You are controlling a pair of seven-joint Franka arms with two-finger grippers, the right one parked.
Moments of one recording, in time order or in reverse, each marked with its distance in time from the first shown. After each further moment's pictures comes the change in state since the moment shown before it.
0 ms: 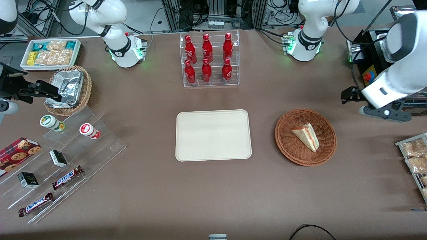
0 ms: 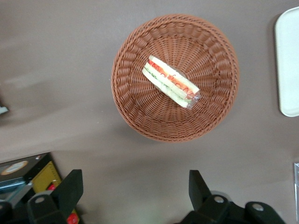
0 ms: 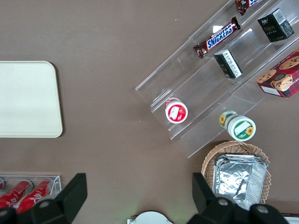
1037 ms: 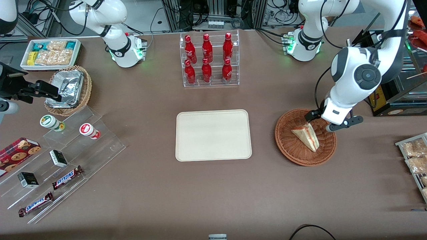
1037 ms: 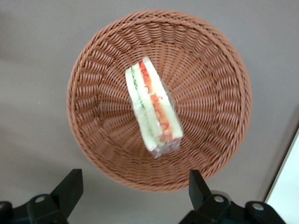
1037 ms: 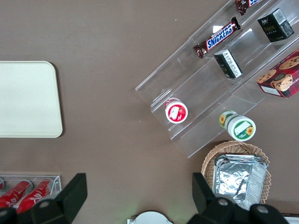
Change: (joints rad) arm -0.002 0.053 -0.134 -0.316 0.000 0.458 -0.726
